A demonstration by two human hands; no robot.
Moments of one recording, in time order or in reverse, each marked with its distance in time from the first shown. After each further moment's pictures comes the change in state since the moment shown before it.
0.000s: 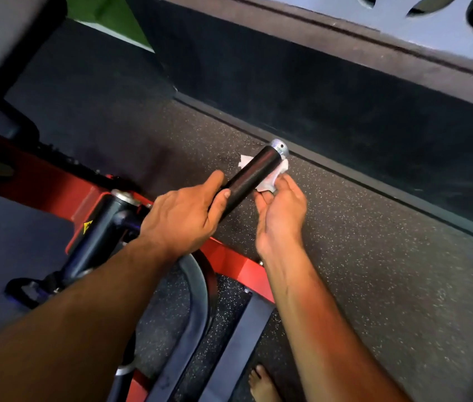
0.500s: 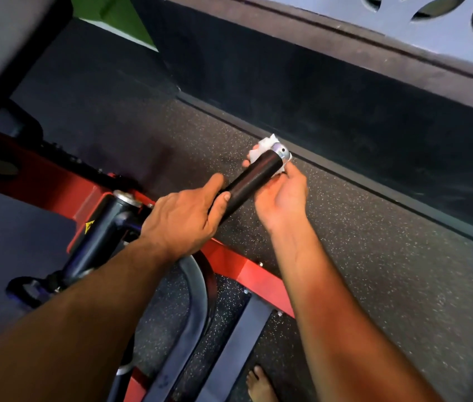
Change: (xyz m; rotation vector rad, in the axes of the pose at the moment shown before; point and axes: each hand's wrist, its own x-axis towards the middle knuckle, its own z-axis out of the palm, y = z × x) left_hand 0.002 -0.003 0.001 0.007 -0.023 -0.006; right_hand 0.022 -0.020 0.019 0.132 -0.201 0.169
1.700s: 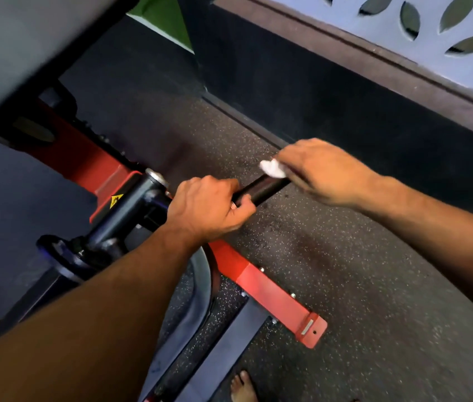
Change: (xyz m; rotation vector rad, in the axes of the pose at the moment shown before) left_hand -0.007 0.001 0.005 0.089 0.231 -0.098; right_hand -0.002 -0.079 0.023 -2.395 -1.110 -1.000
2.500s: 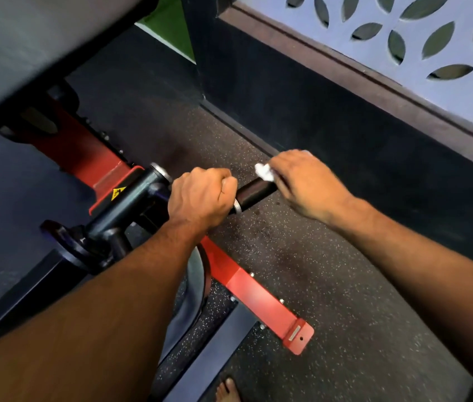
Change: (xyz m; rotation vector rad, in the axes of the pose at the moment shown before) left_hand -0.004 -0.002 -0.003 -0.271 0.069 -0.275; right_hand -0.001 -0.037 0.011 -0.051 0.103 0.170
